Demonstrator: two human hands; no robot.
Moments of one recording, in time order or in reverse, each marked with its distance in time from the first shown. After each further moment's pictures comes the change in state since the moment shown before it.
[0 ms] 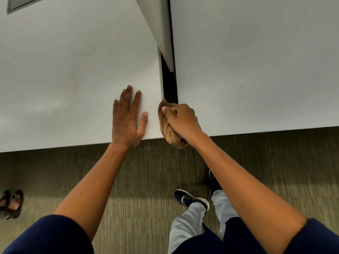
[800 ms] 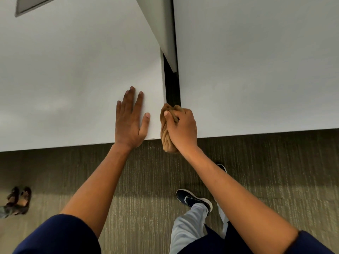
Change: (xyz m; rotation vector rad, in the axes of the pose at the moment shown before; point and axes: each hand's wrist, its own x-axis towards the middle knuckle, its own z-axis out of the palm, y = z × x) left_hand -0.002 0.000 0.001 0.000 -0.016 0.000; right_hand -0.015 0.011 0.029 0.109 0.249 -0.006
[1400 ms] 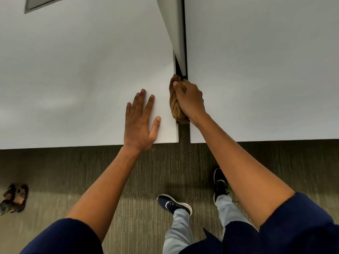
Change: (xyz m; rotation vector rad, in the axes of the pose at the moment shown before) left_hand -0.001 -0.001 -0.003 -0.031 0.014 0.002; right_hand 0.084 -0.045 -0.001 -0.012 -0.066 0.001
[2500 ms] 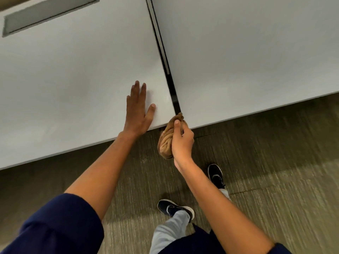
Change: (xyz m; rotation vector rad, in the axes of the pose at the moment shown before) left_hand -0.002 -0.006 -0.011 -0.266 -0.076 0.104; right_hand -0.167 0.050 0.078 0.603 0.402 0.293
